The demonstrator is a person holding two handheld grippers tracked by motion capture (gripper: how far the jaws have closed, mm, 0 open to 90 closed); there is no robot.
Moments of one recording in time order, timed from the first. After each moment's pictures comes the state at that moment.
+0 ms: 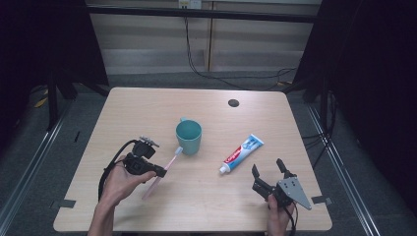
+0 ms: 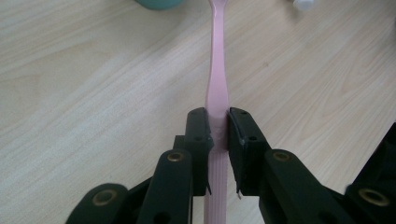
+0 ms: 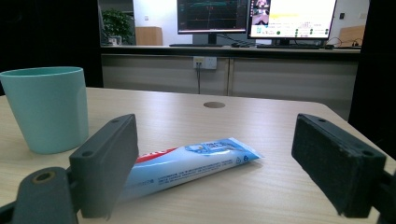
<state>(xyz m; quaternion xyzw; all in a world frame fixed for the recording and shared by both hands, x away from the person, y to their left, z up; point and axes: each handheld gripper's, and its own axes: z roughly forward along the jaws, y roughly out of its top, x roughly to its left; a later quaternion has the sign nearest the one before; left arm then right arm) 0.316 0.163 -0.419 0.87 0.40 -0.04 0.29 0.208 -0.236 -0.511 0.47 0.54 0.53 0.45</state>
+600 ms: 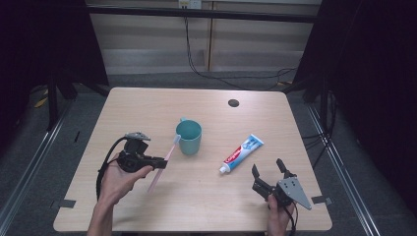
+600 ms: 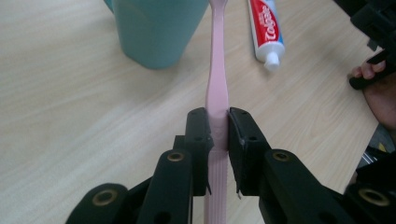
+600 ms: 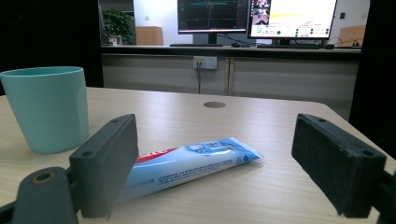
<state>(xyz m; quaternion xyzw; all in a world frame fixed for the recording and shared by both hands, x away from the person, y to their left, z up) 0.313 0.175 -0.404 0.83 0.39 -0.01 0.39 0.208 -0.236 -0.511 0.47 0.54 0.53 0.45</state>
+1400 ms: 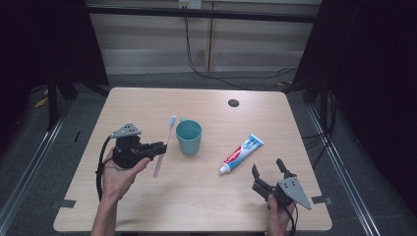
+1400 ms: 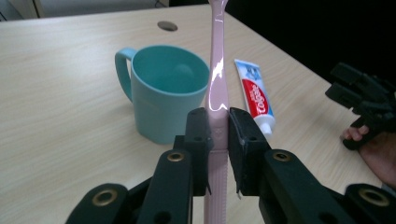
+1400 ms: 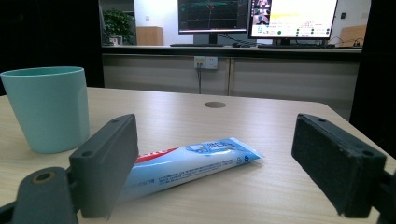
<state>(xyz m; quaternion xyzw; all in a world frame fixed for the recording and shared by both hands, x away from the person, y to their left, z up) 0.307 0.181 -0.384 0.78 0.37 0.07 0.51 0.208 -0.236 -0.511 0.47 0.54 0.53 0.45</state>
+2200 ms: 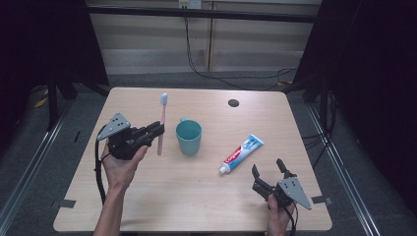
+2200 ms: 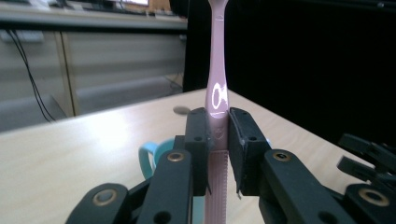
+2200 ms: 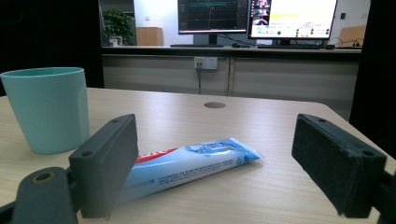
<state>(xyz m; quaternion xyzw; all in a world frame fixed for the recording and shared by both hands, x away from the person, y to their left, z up) 0.308 0.183 -0.362 0.70 0.33 0.18 0.61 0.208 -0.237 -0.511 0.47 0.54 0.53 0.45</state>
